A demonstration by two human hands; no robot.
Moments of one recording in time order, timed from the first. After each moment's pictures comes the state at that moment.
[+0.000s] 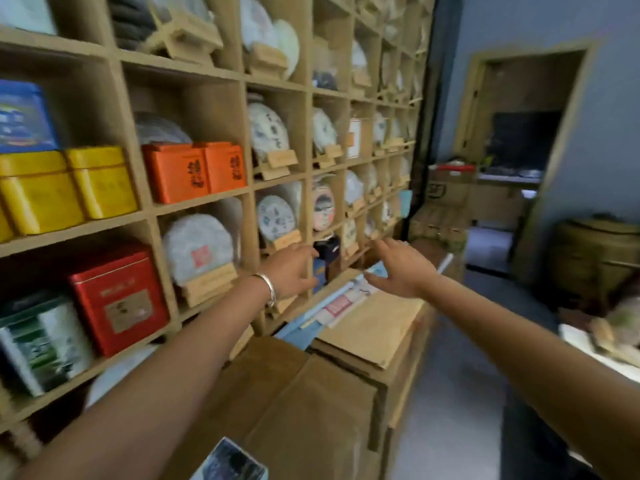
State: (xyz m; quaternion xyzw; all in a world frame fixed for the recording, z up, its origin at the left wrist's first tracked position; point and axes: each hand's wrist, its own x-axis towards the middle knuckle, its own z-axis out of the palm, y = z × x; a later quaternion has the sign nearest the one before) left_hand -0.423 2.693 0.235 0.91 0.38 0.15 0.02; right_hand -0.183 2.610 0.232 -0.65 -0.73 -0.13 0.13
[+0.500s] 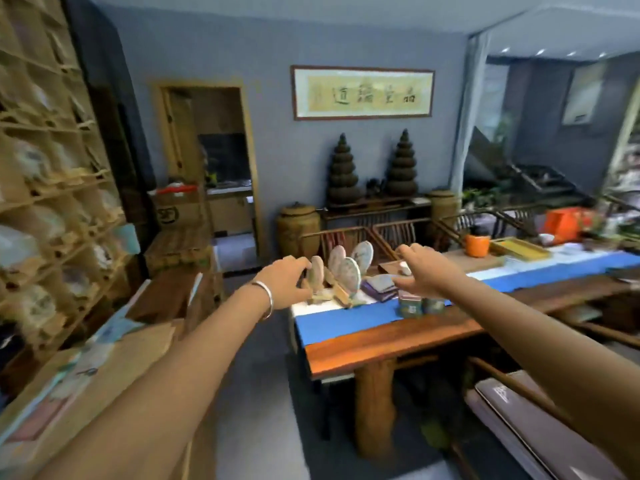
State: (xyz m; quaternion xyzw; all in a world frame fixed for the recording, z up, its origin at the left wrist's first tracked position) left_hand -0.014 2.439 0.240 0.99 -0.03 0.10 0.07; right_hand 0.091 2.158 0.235 -0.94 -0.30 -0.16 0.03
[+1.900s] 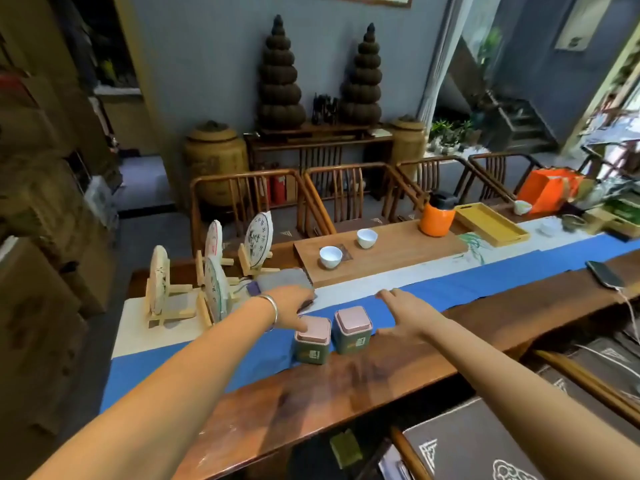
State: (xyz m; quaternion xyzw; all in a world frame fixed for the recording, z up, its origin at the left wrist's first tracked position) left_hand 0.603 2.245 0.048 0.98 -0.12 -0.15 0.07; right_hand 0.632 1.979 0.056 -0.96 -0.25 0.12 0.03
